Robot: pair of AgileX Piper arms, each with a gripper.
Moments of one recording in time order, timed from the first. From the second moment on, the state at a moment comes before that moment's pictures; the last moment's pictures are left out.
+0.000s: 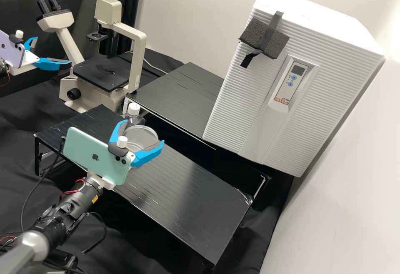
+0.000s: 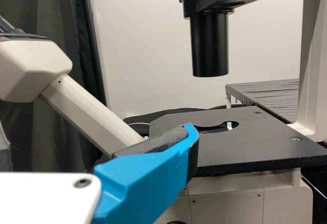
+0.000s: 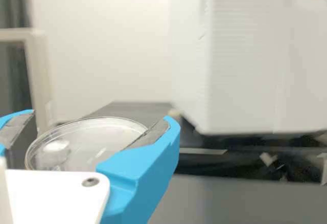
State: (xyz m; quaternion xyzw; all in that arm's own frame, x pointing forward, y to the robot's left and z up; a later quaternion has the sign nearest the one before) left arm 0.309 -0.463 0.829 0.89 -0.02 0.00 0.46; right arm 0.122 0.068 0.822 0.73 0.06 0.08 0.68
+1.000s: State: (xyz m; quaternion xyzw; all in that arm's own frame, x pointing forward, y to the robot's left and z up) left arm 0.309 -0.463 0.829 0.89 -0.02 0.00 0.46; right arm 0.135 0.073 0.767 0.69 0.06 0.01 0.72
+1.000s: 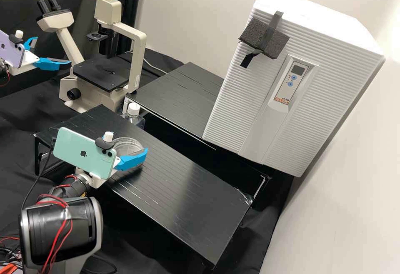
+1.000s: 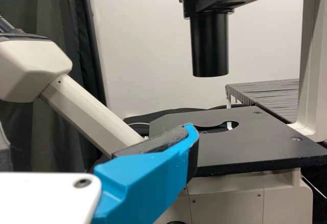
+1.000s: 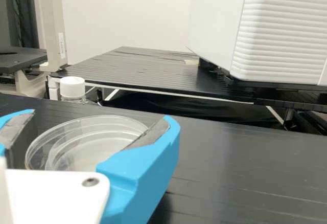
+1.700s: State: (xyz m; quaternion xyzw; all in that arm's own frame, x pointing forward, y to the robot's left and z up) left arm 0.309 -0.463 0.829 0.89 -0.02 0.00 0.46; right arm 0.139 0.070 0.771 0.70 0.04 0.01 0.72
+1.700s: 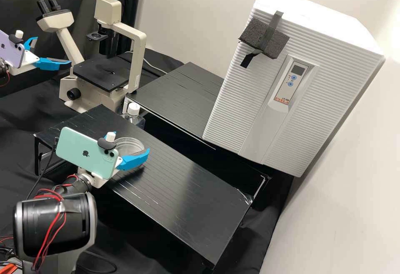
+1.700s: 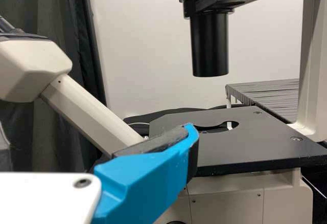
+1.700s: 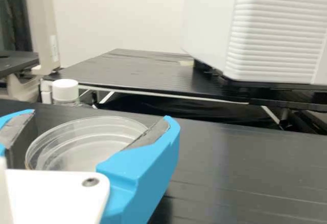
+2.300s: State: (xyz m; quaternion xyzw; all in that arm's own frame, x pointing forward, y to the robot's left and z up) left arm 0.309 -0.463 0.829 0.89 -0.02 0.00 0.46; right arm 0.145 0.065 0.772 0.69 0.01 0.01 0.72
